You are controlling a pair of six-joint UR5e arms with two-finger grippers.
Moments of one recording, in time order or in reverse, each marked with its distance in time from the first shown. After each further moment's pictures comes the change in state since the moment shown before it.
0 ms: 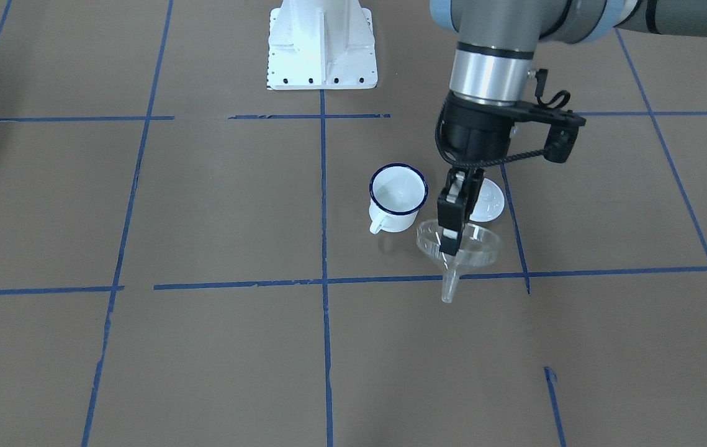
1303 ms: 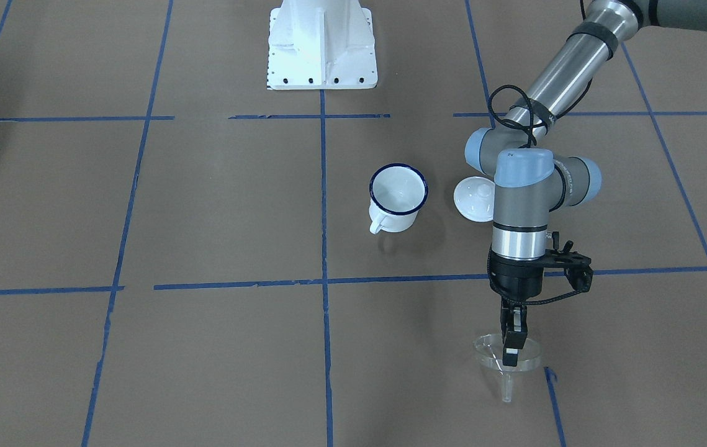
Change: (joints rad) left arm 0.063 0.086 0.525 -0.605 0.239 -0.136; right arm 0.000 0.000 0.000 0.000 0.000 0.000
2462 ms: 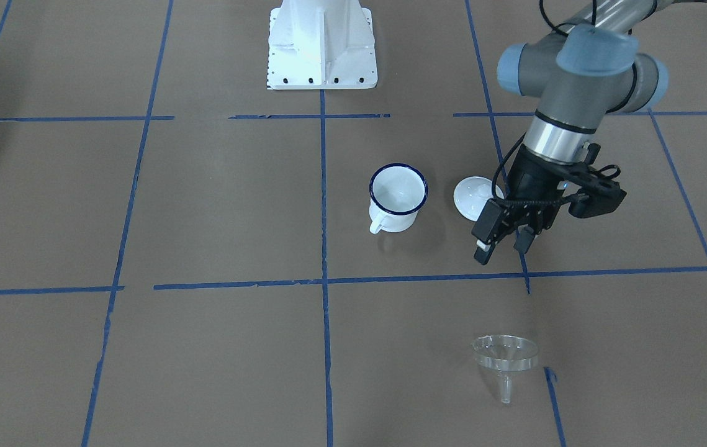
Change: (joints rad) left arm -0.105 0.237 -0.641 0.459 -0.556 0.921; right arm 0.000 0.000 0.000 0.000 0.000 0.000
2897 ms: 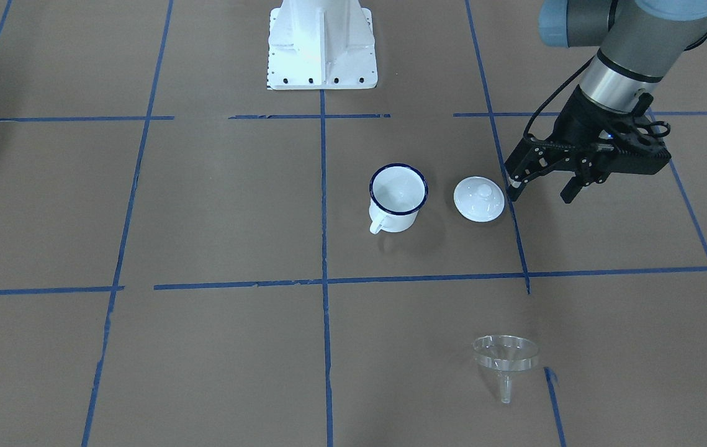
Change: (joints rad) left arm -0.085 0.035 -0.136 0.263 -0.235 0.375; right arm 0.000 0.000 0.000 0.000 0.000 0.000
